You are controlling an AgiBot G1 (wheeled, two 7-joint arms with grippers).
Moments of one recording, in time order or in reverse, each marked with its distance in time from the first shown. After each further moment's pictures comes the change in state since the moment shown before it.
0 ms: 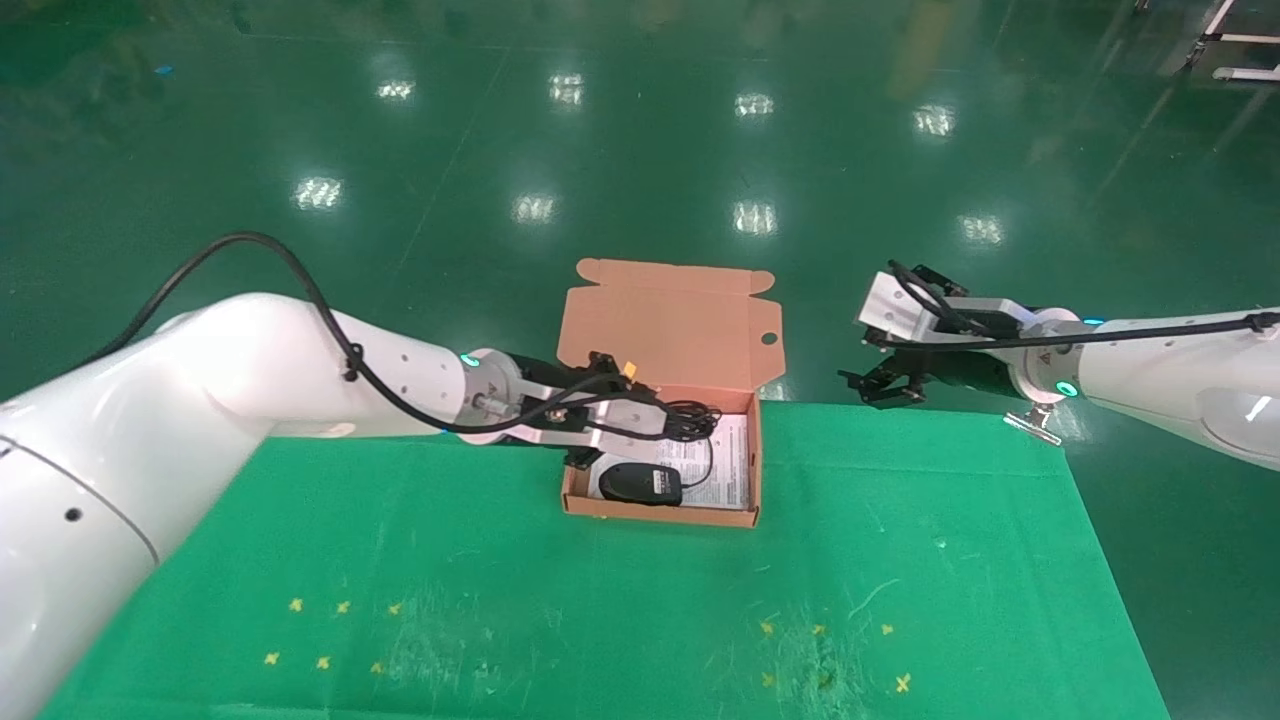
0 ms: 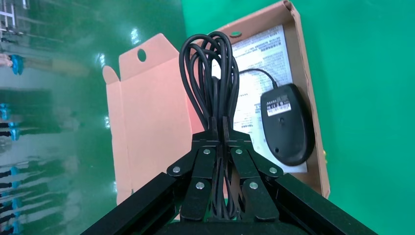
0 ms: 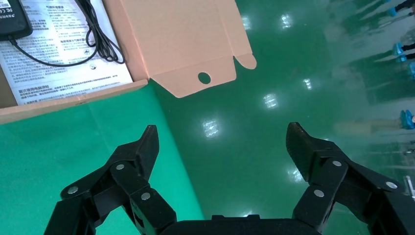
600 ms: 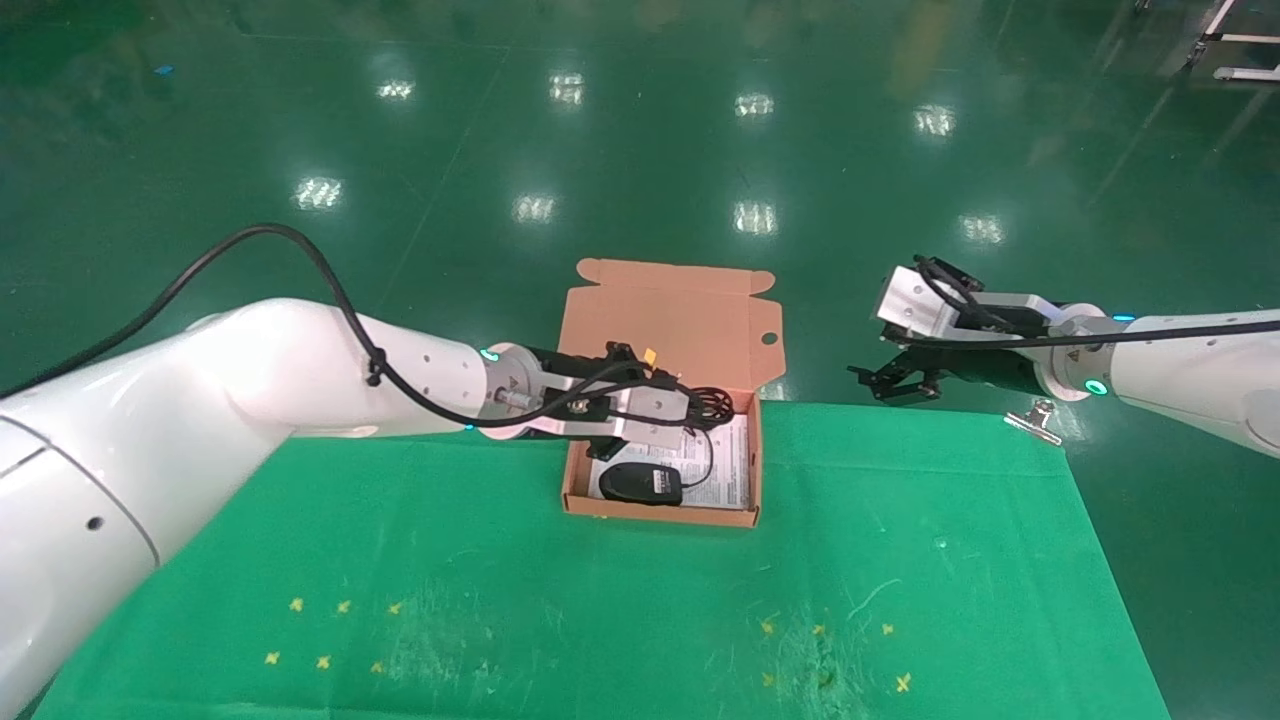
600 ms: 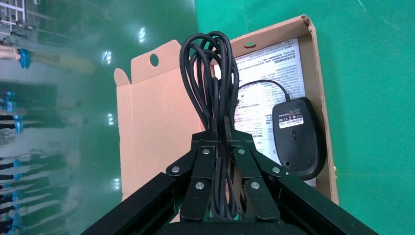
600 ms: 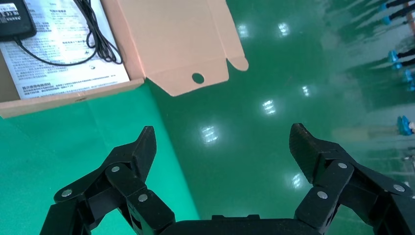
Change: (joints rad) left arm -0.021 -0.001 0.231 -0.058 -0.182 -0.131 -0.092; right arm -0.008 0.071 0.009 0.077 0.013 -0.033 0.005
